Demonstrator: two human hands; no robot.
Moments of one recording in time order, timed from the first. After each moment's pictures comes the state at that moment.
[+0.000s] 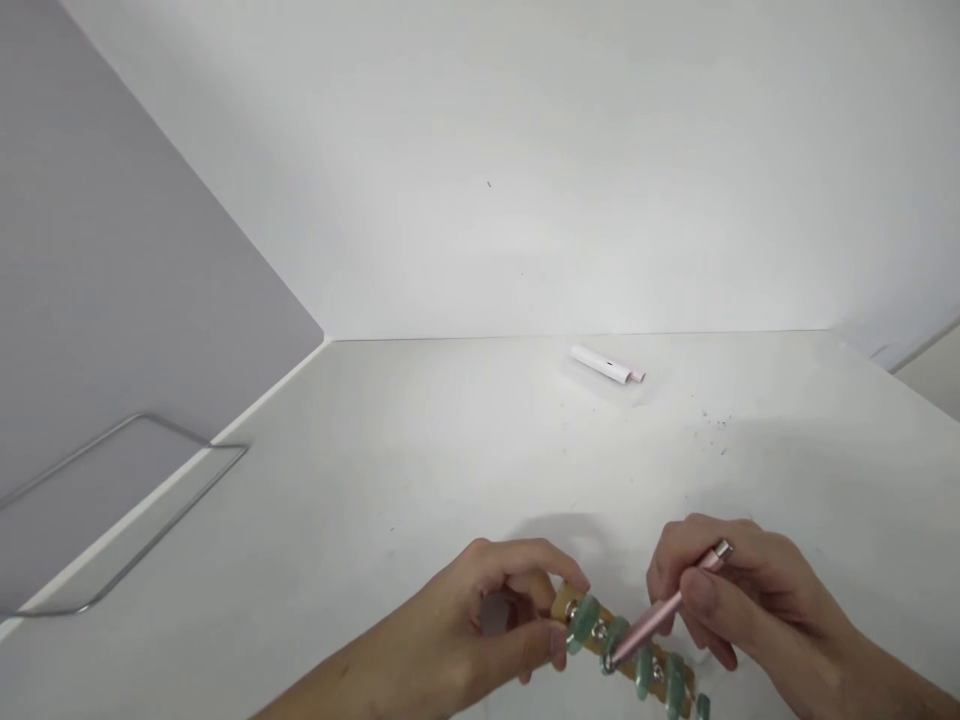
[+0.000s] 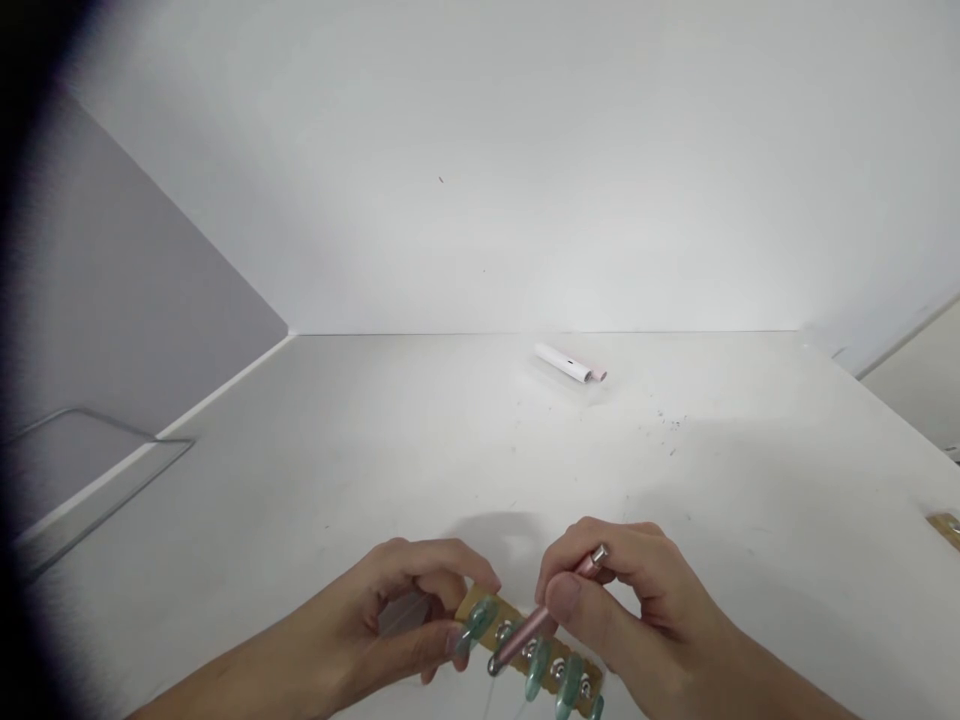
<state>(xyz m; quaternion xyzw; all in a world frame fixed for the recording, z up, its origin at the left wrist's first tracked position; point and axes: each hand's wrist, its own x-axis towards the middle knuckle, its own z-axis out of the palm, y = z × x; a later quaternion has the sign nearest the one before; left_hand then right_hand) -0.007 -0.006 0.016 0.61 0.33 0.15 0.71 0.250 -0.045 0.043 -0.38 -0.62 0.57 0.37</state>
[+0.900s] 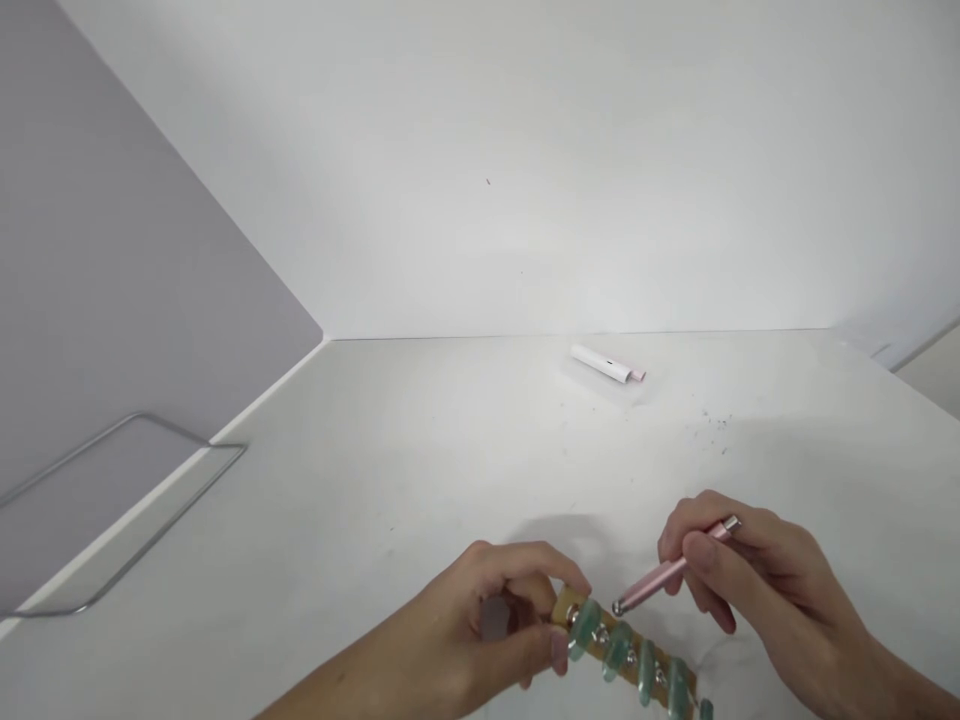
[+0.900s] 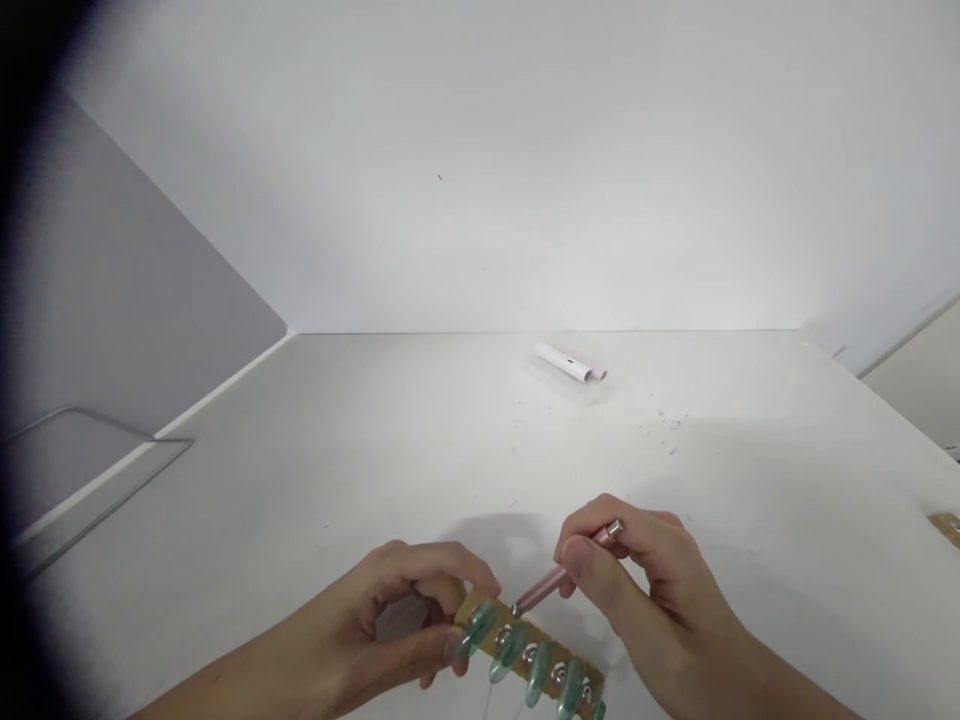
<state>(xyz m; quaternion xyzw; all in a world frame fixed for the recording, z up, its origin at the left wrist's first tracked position) -0.008 -0.010 0.016 0.61 0.33 0.14 0.71 0.248 -0.048 0.039 -0.44 -0.65 0.43 0.44</state>
